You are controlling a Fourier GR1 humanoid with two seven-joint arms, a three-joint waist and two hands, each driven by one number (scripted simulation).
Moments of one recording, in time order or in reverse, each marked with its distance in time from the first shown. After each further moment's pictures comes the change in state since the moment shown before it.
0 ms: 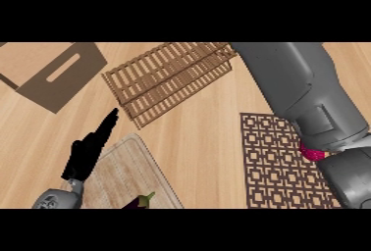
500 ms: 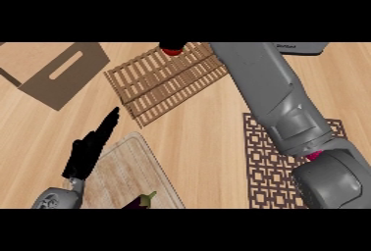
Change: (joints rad) left arm -0.008 -0.002 0.000 -0.005 -0.004 -0.010 0.001; right arm 0.008 0.107 -0.265 0.142 -0.261 0.019 -0.028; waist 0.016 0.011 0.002
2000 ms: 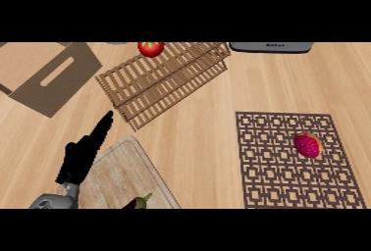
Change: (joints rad) left arm 0.043 -0.001 0.034 -0.022 -0.005 -0.004 0.020; right arm 0.171 -0.496 -0.355 0.034 -0.267 -0.088 -0.221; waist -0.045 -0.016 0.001
